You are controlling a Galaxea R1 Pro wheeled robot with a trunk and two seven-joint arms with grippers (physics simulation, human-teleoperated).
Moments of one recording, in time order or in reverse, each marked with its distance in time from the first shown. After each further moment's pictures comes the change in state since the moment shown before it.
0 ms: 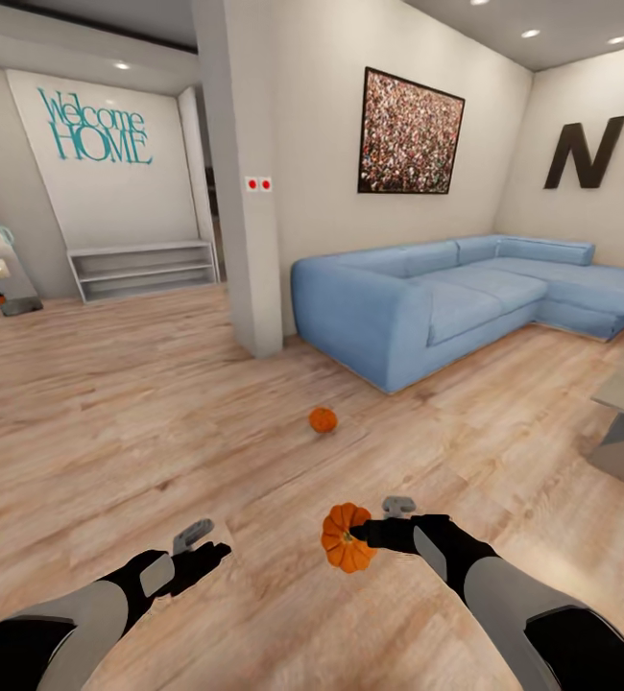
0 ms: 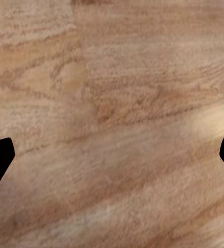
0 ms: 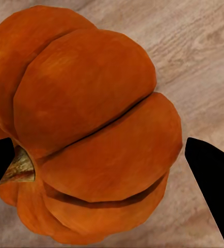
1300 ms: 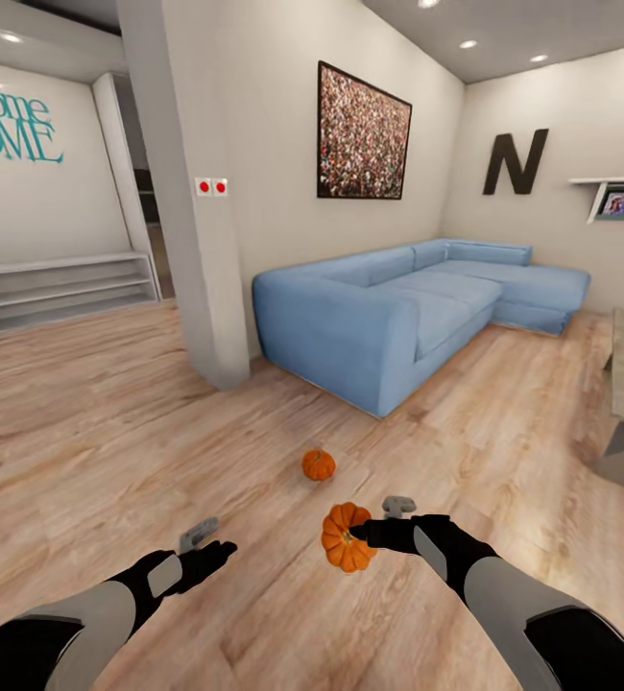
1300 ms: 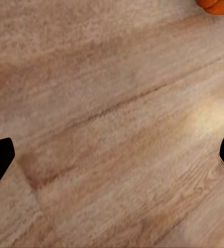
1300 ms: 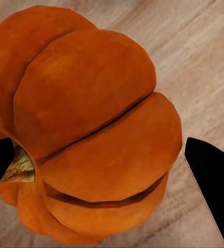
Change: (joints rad) left arm 0.000 -0.025 0.000 0.003 -0.002 -0.038 0.004; right arm 0.000 0.000 -0.005 0.000 -0.004 0.000 0.001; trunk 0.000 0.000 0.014
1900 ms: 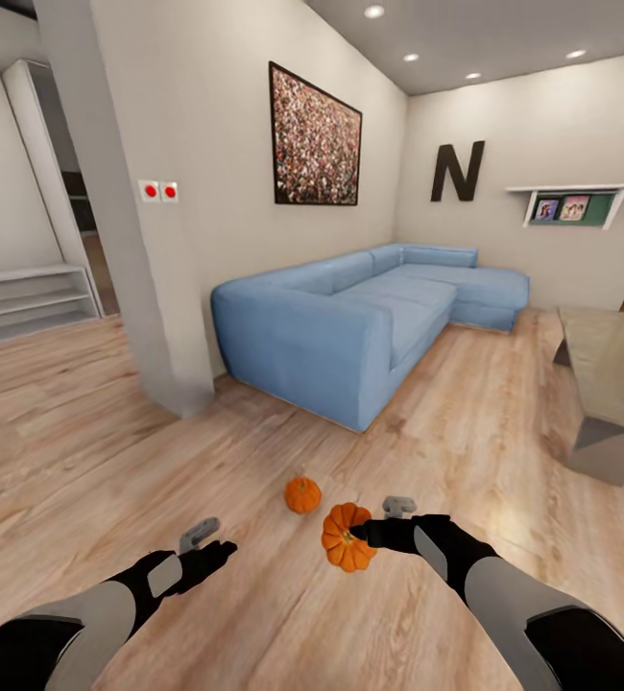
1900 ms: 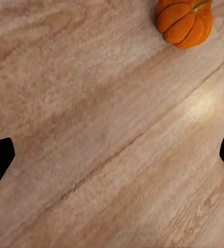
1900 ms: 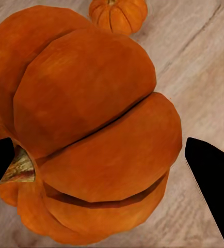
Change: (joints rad) left arm 0.000 0.000 0.000 0.000 0.000 0.000 0.000; right arm 0.000 -0.001 -0.001 0.000 0.000 0.000 0.001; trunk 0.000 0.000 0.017
